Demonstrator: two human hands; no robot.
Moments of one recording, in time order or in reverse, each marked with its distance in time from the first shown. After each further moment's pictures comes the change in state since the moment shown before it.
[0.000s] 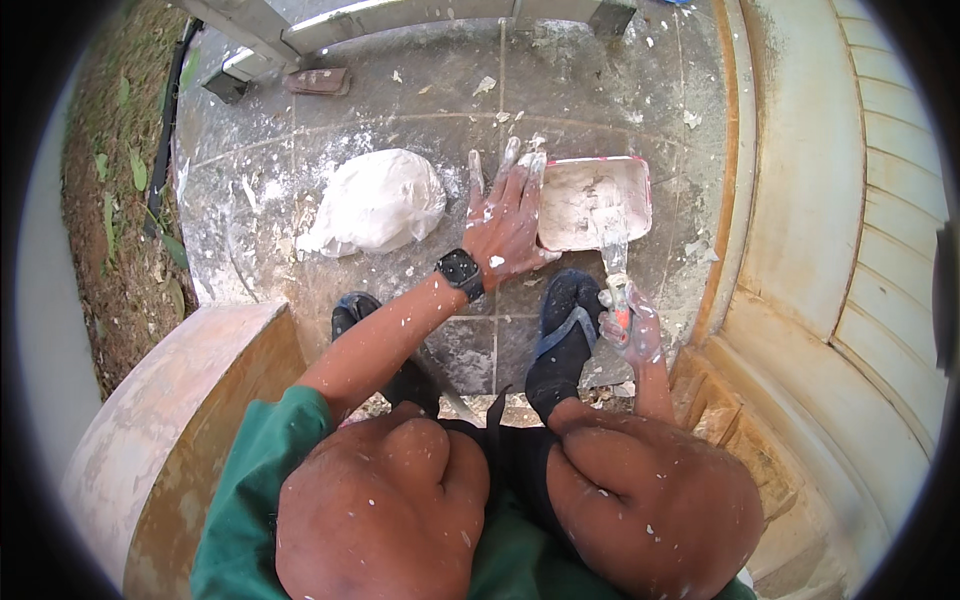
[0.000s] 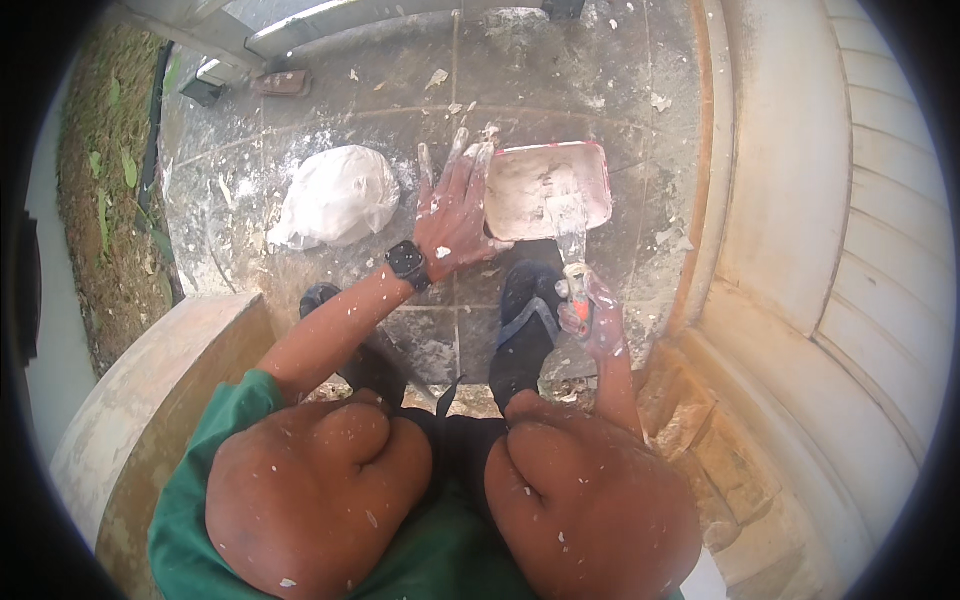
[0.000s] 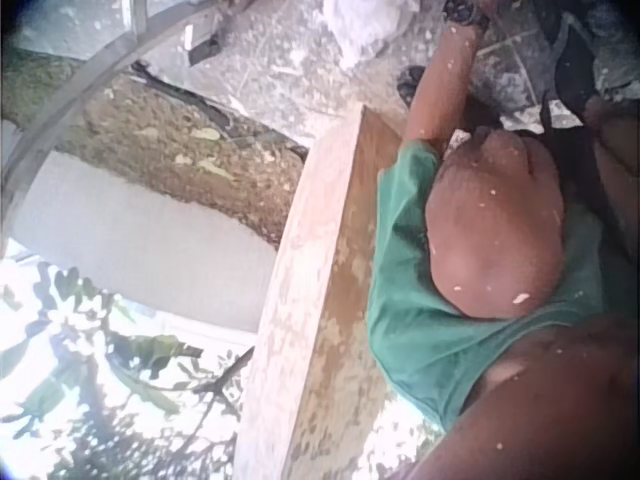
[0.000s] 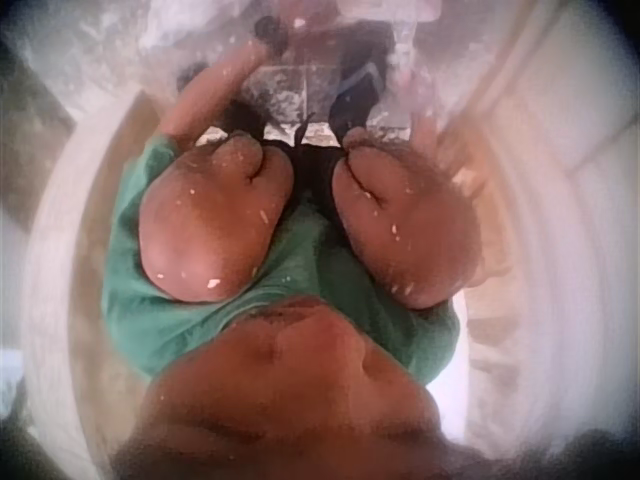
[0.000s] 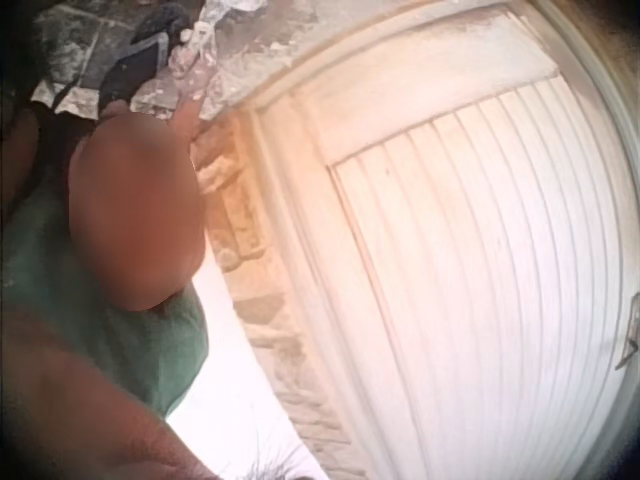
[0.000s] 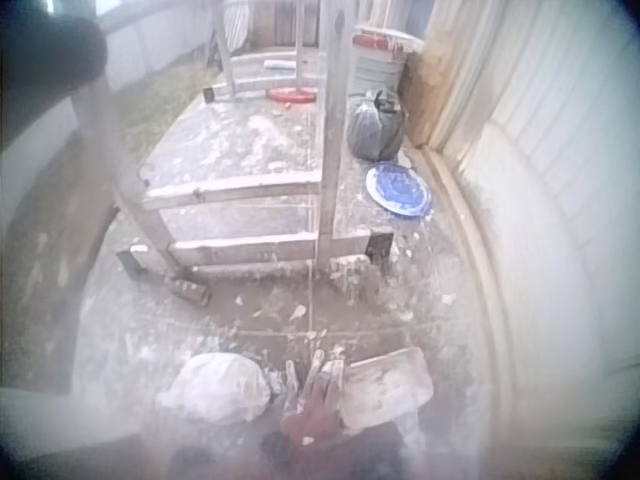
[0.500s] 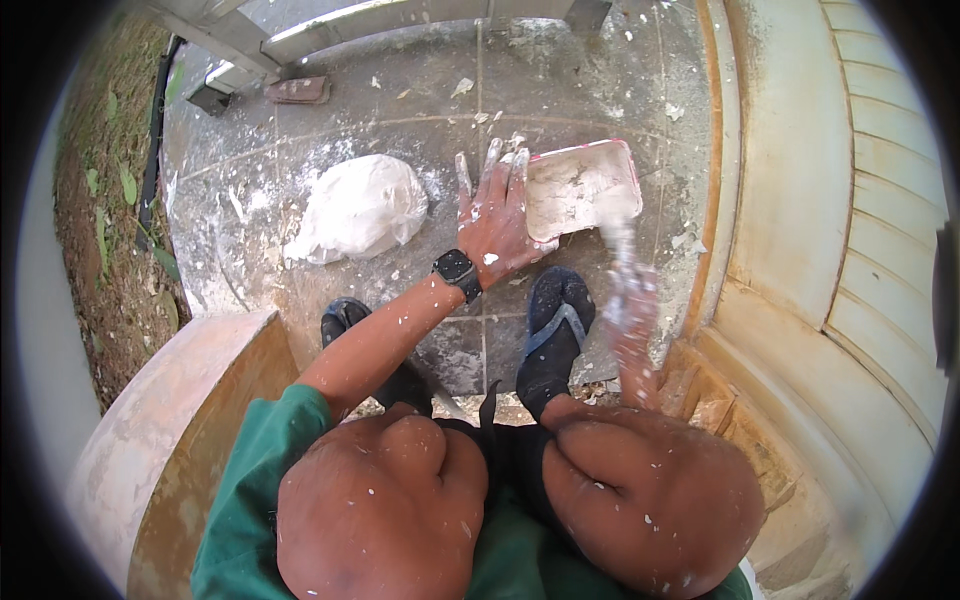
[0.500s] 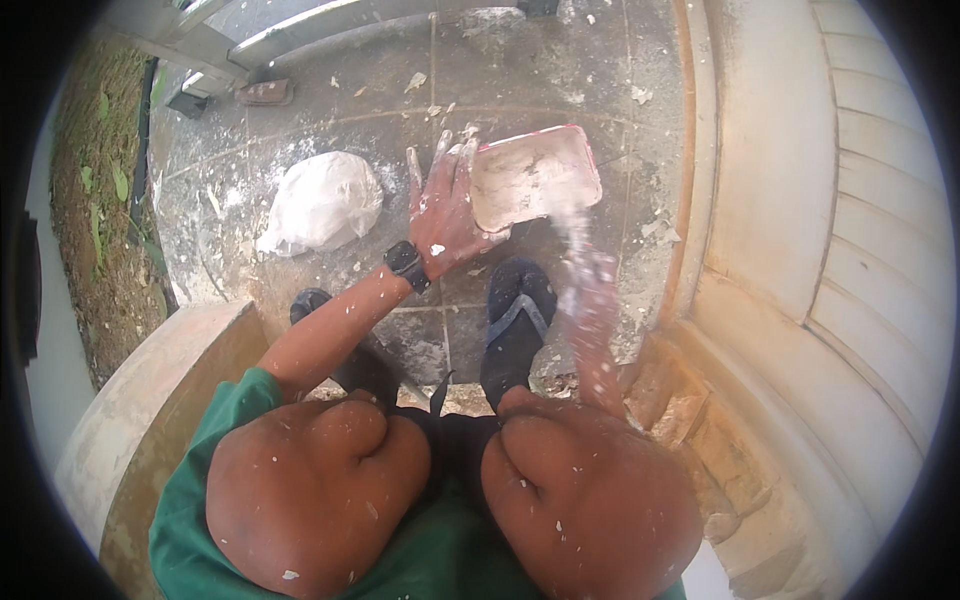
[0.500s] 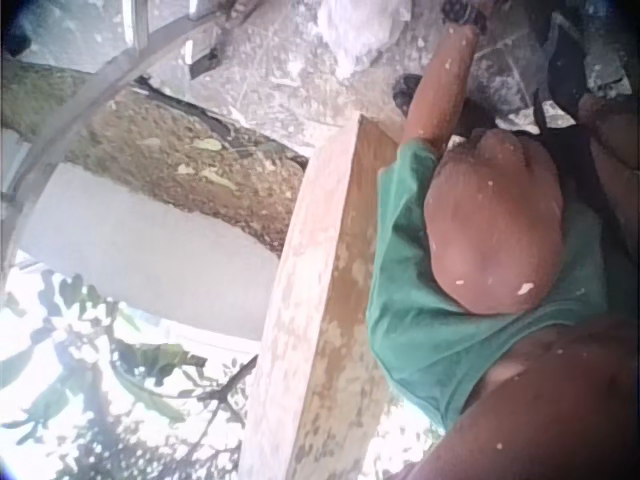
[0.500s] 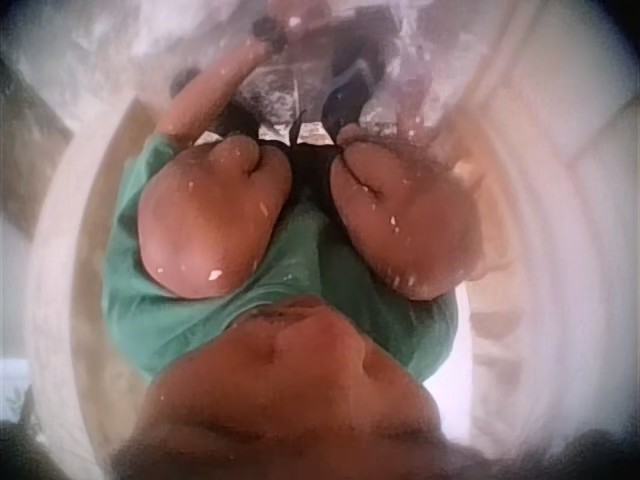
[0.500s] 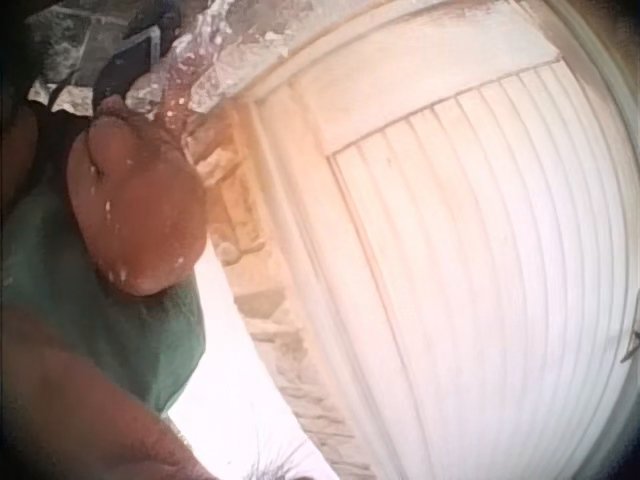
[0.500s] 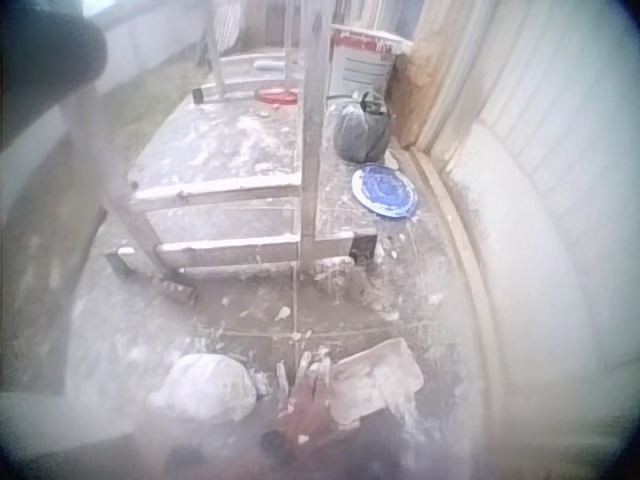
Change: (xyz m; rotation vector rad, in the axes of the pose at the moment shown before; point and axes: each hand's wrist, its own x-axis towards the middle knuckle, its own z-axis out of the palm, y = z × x) left_hand 0.006 0.011 0.010 -0.048 0.092 0.003; right_hand 0.002 -0.009 0.032 -1.965 0.446 -1.332
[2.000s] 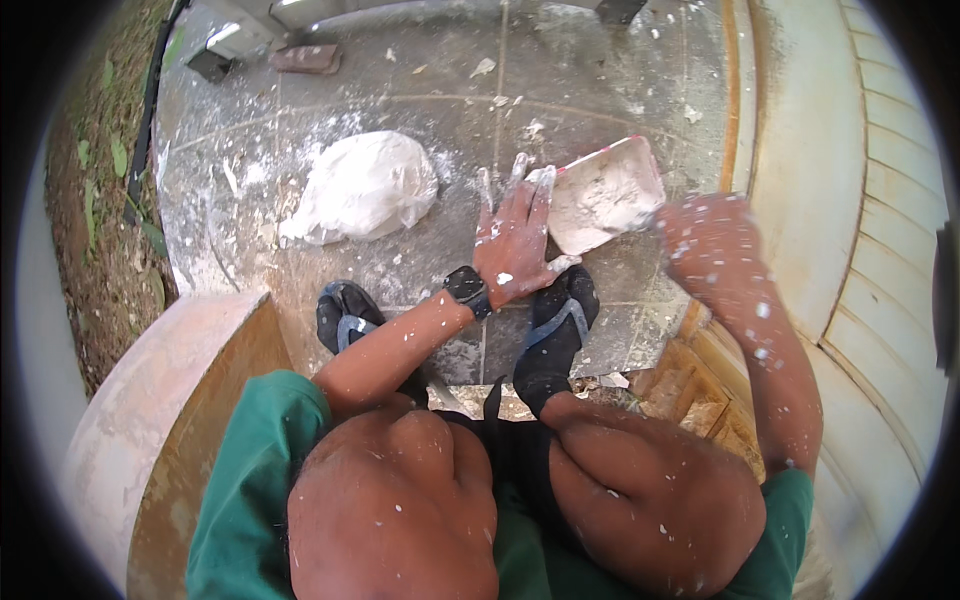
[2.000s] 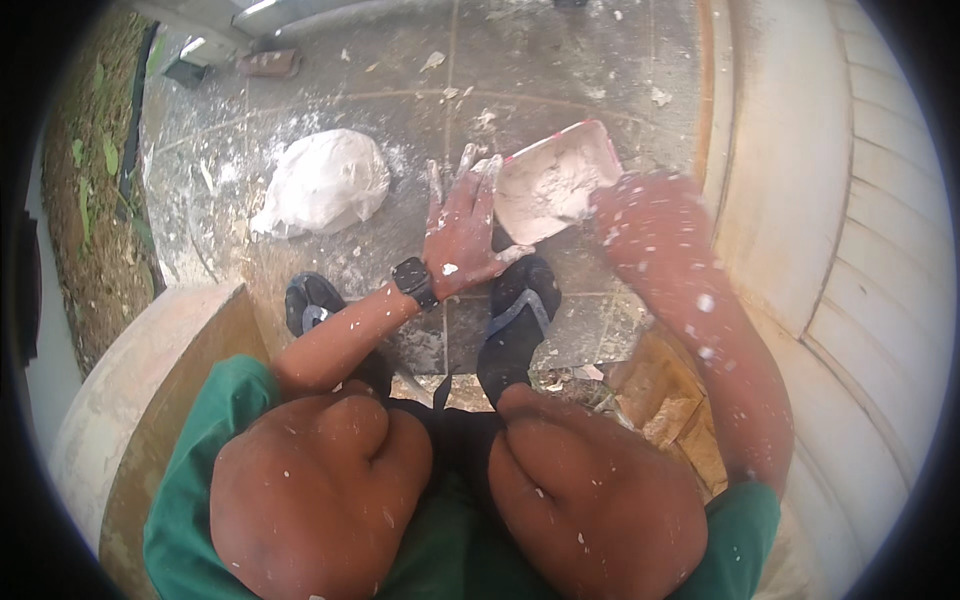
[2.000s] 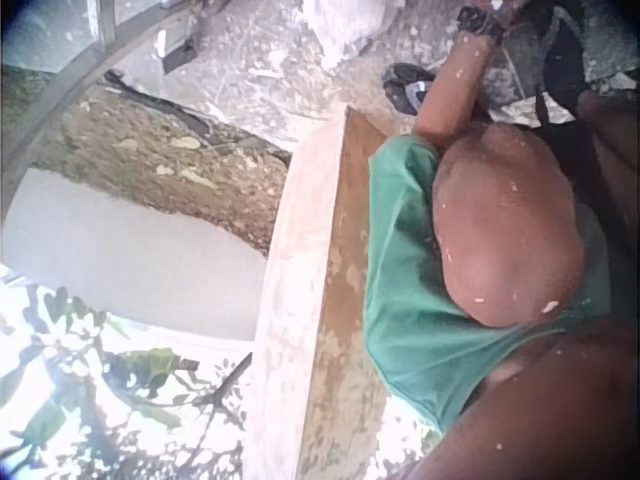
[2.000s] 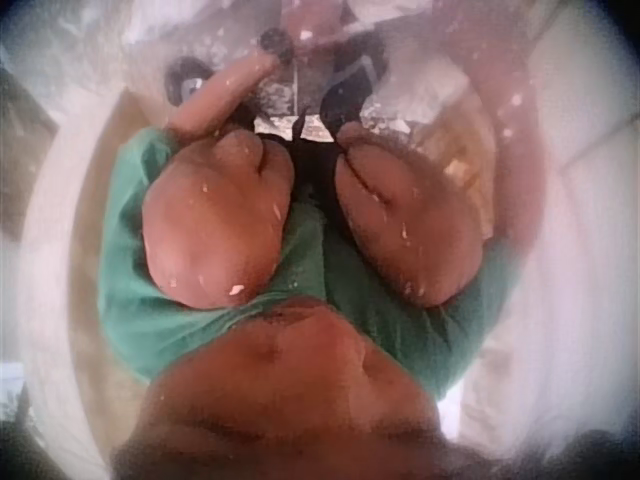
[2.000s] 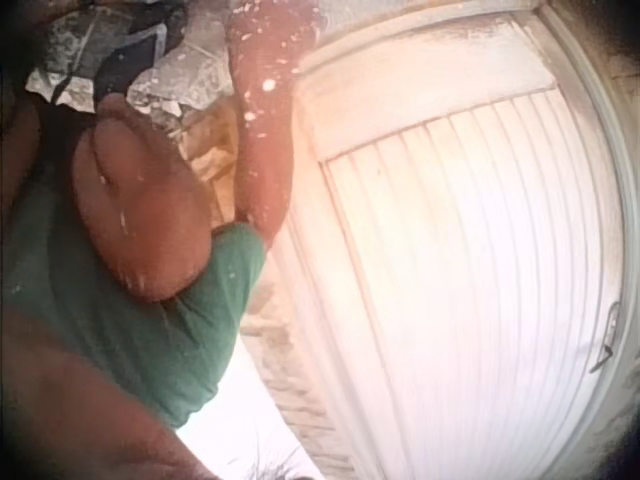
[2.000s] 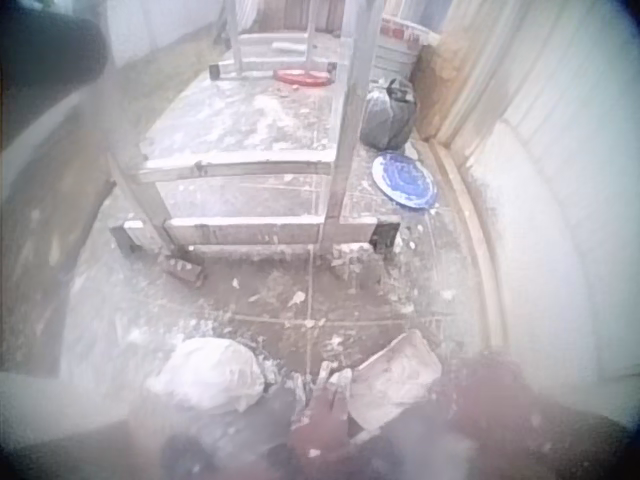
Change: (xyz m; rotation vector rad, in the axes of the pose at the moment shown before) left_hand -0.024 0.019 0.005 -0.175 -0.056 -0.053; right_hand 0.188 -0.019 -0.086 -0.386 -0.791 -0.424
